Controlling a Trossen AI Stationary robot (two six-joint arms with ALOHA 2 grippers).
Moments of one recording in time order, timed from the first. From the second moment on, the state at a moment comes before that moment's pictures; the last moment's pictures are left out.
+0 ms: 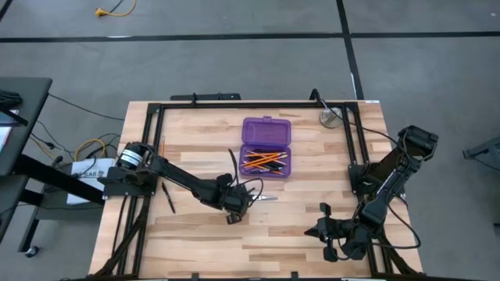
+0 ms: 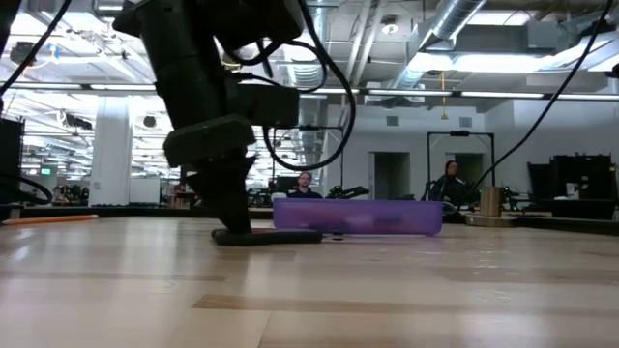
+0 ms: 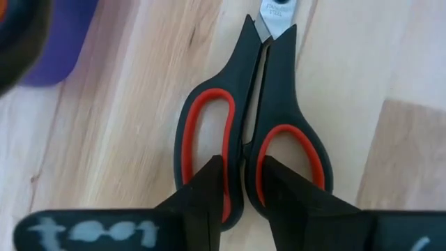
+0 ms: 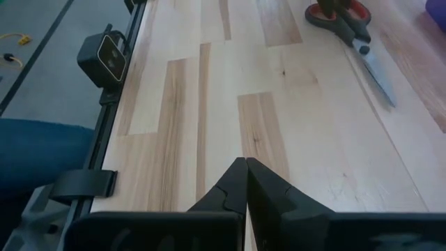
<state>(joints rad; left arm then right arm) -0.31 1.93 1.16 -0.47 -0.29 -0.51 1.02 1.46 0.68 -0.11 0.68 0.83</state>
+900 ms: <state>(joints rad) -0.20 1.92 1.59 -0.86 -0.42 -0.23 1.02 1.46 0.68 -0.11 0.65 0.83</state>
